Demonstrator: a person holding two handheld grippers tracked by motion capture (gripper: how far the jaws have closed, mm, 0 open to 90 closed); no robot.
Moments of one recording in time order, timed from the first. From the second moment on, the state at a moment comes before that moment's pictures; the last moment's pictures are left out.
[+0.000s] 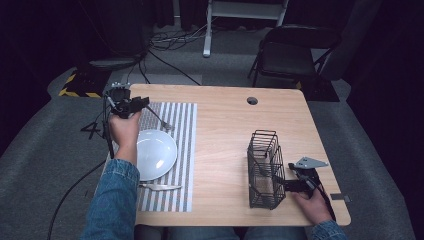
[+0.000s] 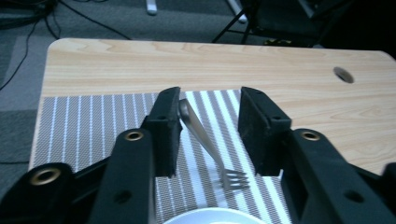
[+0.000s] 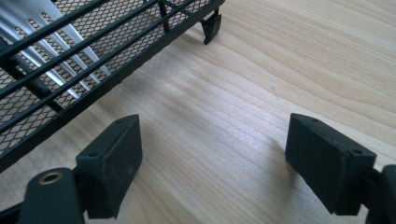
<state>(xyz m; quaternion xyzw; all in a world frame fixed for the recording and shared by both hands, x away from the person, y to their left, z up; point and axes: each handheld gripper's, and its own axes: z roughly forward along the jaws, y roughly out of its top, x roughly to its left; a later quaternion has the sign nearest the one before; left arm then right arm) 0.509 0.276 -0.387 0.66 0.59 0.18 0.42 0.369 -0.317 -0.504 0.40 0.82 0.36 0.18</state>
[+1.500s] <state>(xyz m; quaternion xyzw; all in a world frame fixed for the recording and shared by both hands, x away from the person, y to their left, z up) 0.528 0.317 -0.443 0.65 0.66 0.13 0.36 0.369 -0.317 -0.504 0.40 0.82 0.36 0.18</state>
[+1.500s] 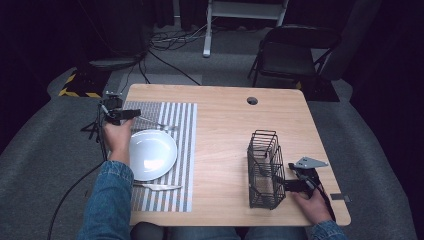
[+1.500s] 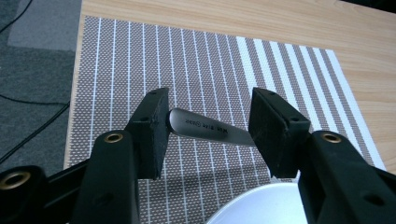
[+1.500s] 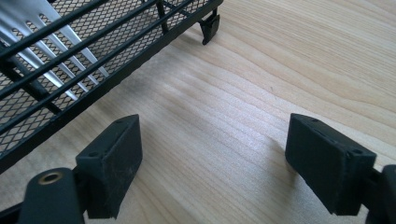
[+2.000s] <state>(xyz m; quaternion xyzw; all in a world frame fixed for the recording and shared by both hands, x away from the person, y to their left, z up) 0.531 0.329 -0.458 0.64 0.68 0.11 0.33 0.369 -0.317 -0.504 0.40 0.82 0.36 0.18</state>
